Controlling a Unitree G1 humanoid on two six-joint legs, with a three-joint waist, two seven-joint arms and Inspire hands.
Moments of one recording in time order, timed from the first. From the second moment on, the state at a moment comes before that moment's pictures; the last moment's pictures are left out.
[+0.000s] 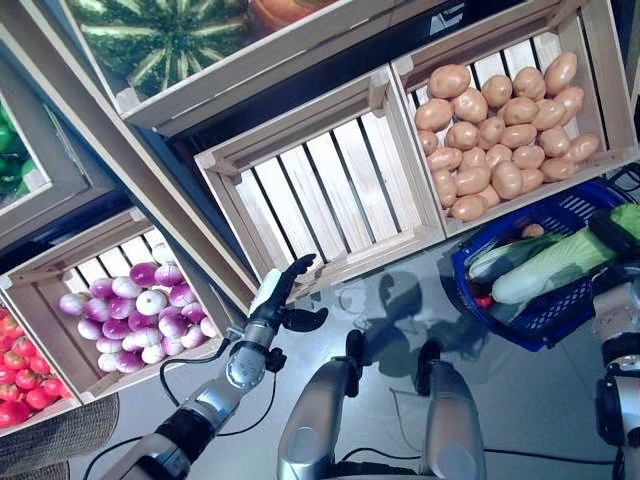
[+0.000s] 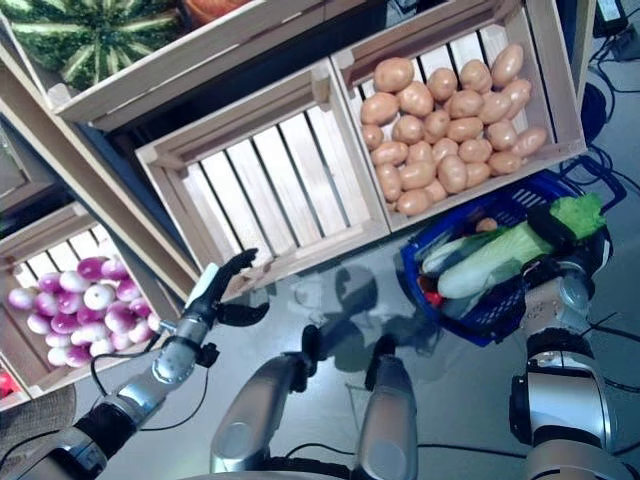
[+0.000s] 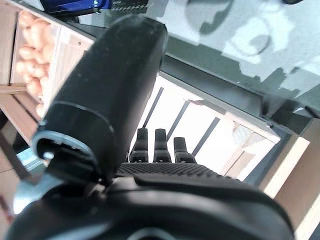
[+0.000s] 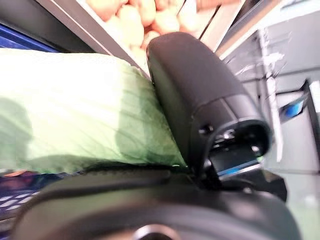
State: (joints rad) left arm -0.23 0.58 -0.59 0.36 -0.13 -0.25 0.35; right arm -0.69 -0.74 -0.09 1.09 0.87 -0.19 -0.15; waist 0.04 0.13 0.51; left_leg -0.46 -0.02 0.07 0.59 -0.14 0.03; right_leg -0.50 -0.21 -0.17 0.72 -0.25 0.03
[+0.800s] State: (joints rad) left arm -0.20 0.58 -0.63 0.33 -0.13 -0.29 0.35; right arm -0.69 -0.80 -0.10 1.10 0.87 -0.19 -0.11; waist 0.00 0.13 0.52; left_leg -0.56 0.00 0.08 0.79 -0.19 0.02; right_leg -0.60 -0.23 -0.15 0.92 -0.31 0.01
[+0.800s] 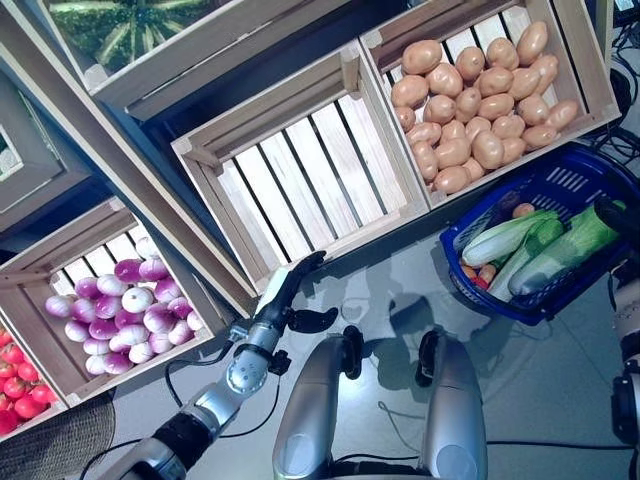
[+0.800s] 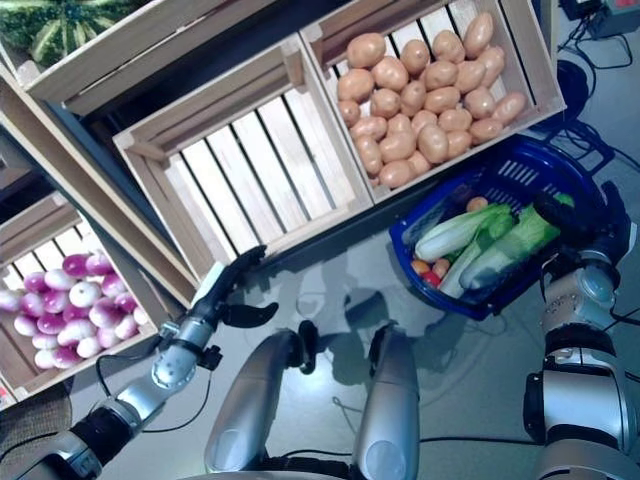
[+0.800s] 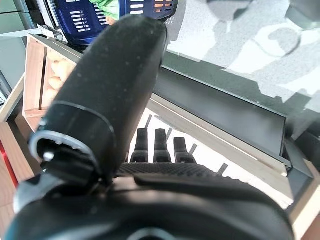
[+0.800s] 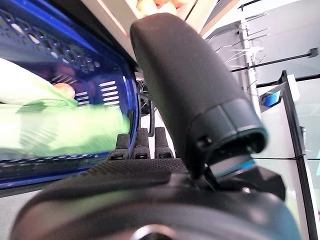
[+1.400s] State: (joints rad) left arm -0.16 0.57 -0.62 0.38 -0.12 -0.29 0.37; right arm -0.66 -0.82 -0.10 1.09 0.84 -0.16 -0.03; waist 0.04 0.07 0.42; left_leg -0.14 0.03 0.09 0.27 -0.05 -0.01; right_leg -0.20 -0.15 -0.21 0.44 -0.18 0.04
